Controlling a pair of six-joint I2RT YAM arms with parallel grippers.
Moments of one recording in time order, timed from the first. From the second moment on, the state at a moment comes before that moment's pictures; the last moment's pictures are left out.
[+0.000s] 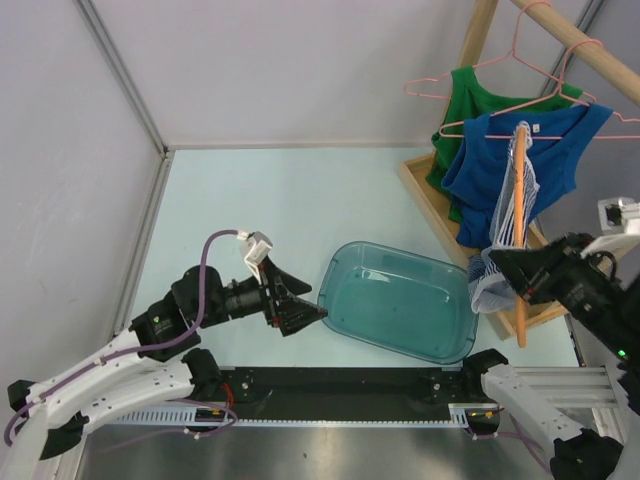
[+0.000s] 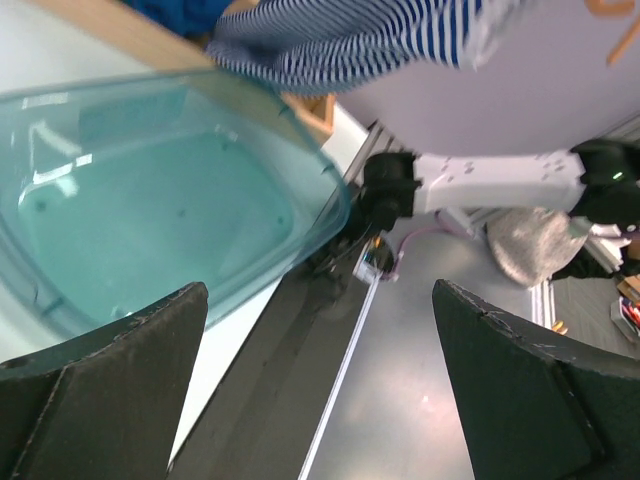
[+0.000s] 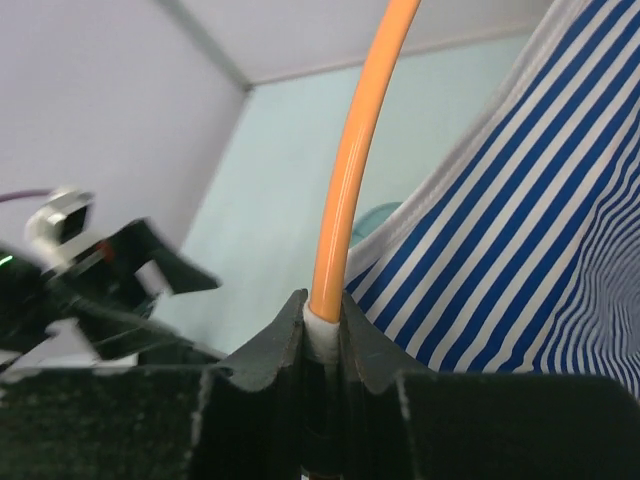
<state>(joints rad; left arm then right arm) -1.00 0.59 0.71 -0.26 0.21 -0.59 0.34 0.75 1.76 -1.23 -0.05 0.50</state>
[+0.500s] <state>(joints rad) -1.00 0.62 0.95 -0.20 0.19 -0.56 0.29 0.82 1.85 -0.70 -0.78 0.75</state>
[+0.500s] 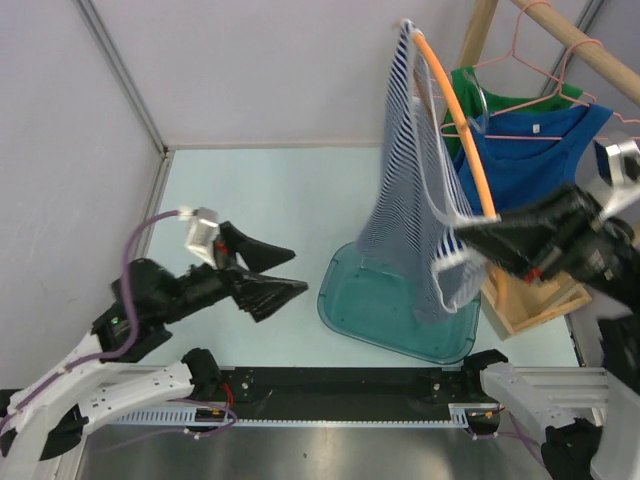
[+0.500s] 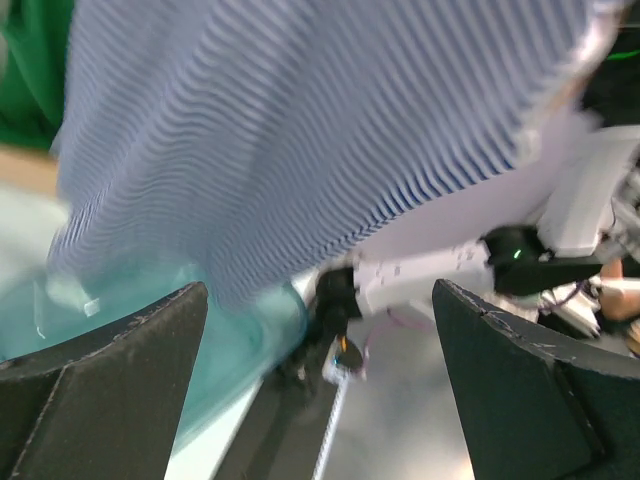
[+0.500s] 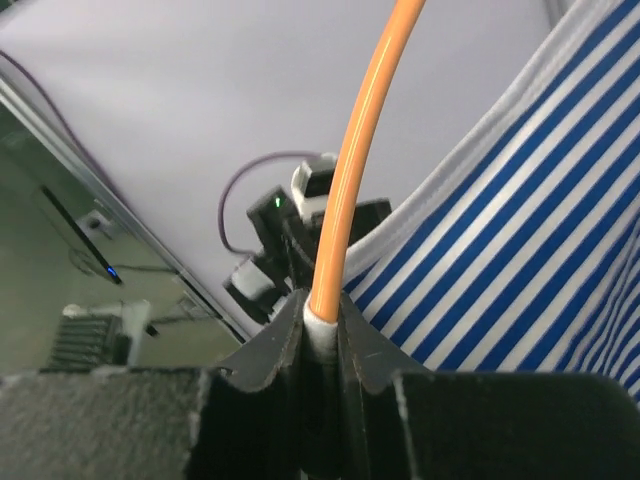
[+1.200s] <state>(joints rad) -1.00 0.28 1.21 -0.68 -0.35 -0.50 0.95 1.42 1.73 -0.07 -0.54 0.88</state>
